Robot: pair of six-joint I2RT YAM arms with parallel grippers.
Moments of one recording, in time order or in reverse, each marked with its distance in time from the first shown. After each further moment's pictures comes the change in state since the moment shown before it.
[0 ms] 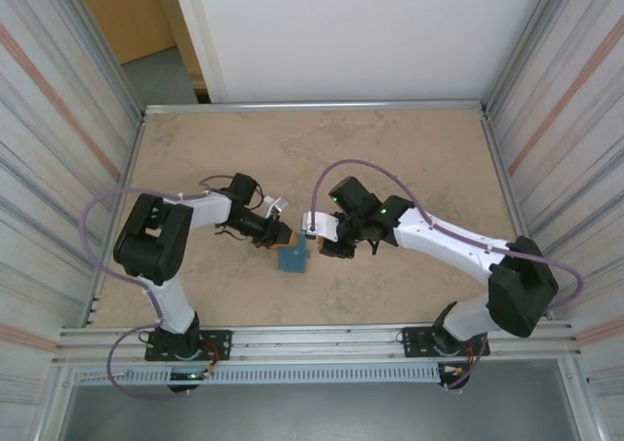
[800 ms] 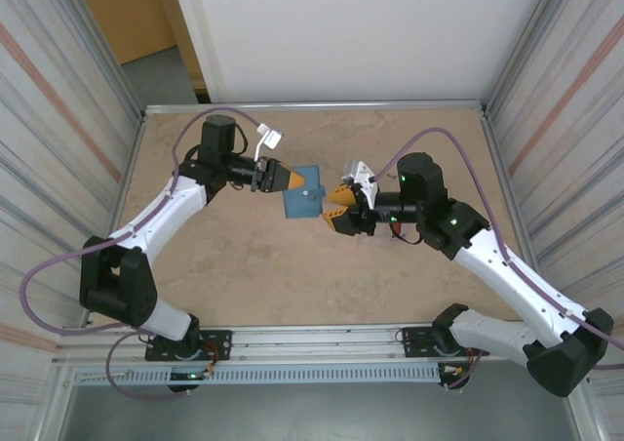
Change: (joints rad) left arm 0.011 -0.319 0.248 0.287 0.375 -0.128; right arm -0.174 -0.407 -0.001 0.237 -0.310 0.444
